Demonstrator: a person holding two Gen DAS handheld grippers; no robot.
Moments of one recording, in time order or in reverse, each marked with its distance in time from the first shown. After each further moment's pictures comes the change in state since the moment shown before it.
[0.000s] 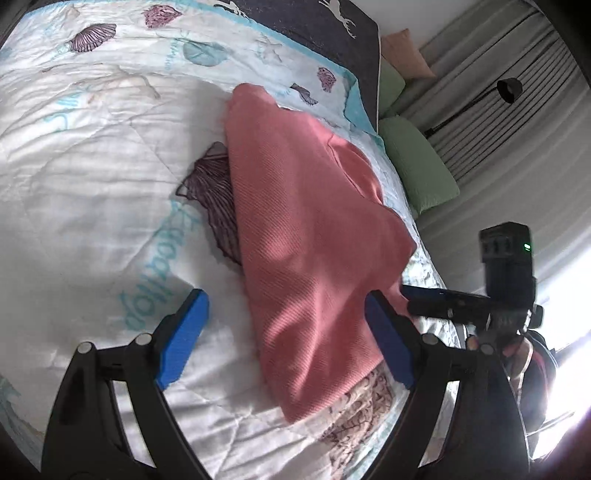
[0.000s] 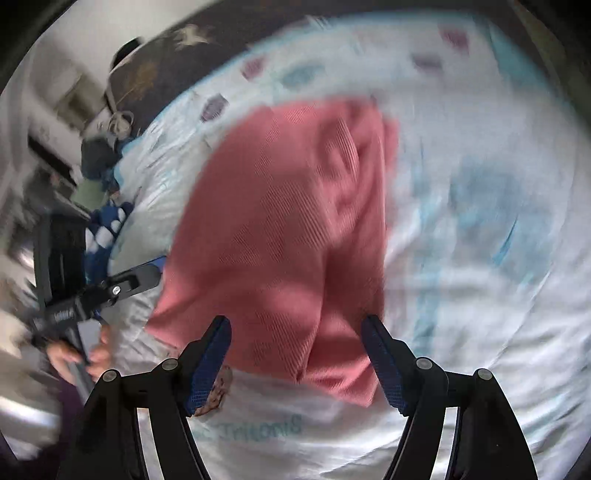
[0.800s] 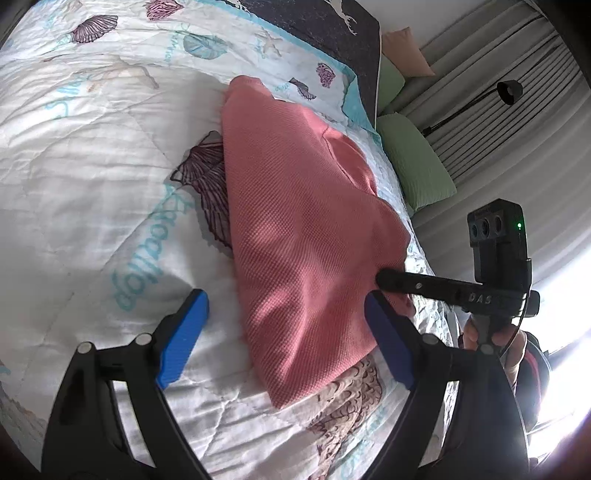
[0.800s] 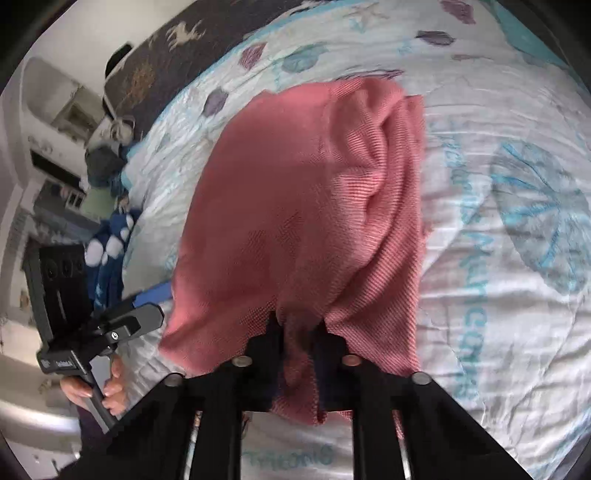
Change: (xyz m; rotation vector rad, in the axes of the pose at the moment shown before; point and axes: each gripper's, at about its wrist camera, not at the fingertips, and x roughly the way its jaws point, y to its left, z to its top) left arm -0.006 -0.003 -0.007 -0.020 0.015 -0.013; right arm 0.015 0.013 0.021 0.005 0.009 0.021
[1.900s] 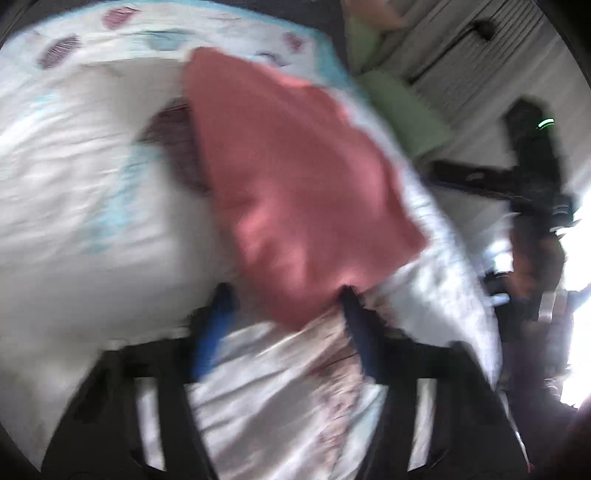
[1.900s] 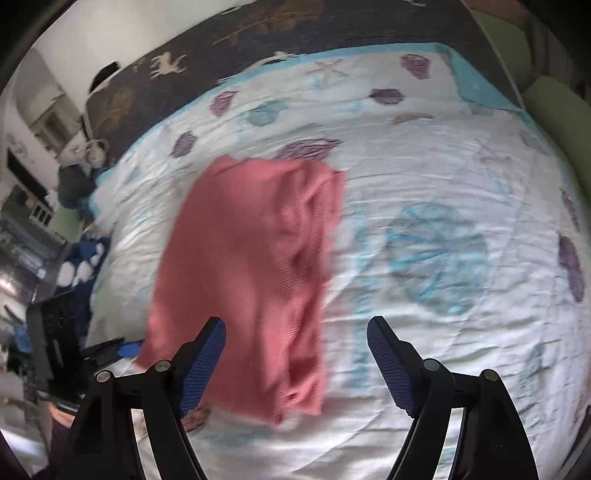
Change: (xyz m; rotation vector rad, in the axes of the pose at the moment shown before) left arm 0.002 -0.023 -0.043 0.157 0.084 0.117; right arm -0.063 0.010 -0.010 -0.082 -0.133 -0.214
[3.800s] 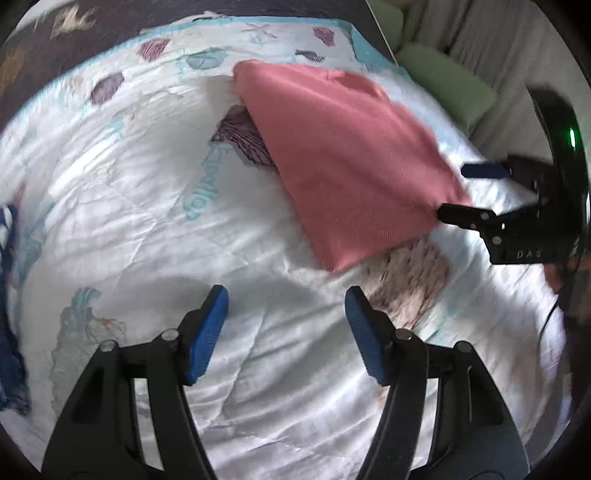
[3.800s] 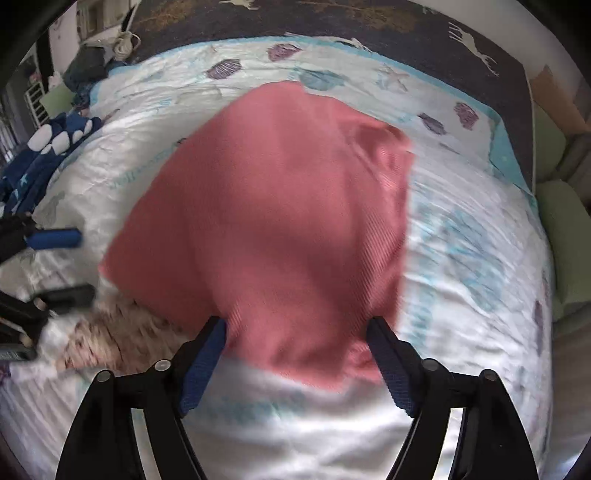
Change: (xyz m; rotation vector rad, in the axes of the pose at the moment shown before) left arm -0.029 -0.001 -0.012 0.108 -0.007 0.236; right arm 0.035 0.069 -0.061 -0.369 0.038 -0.294
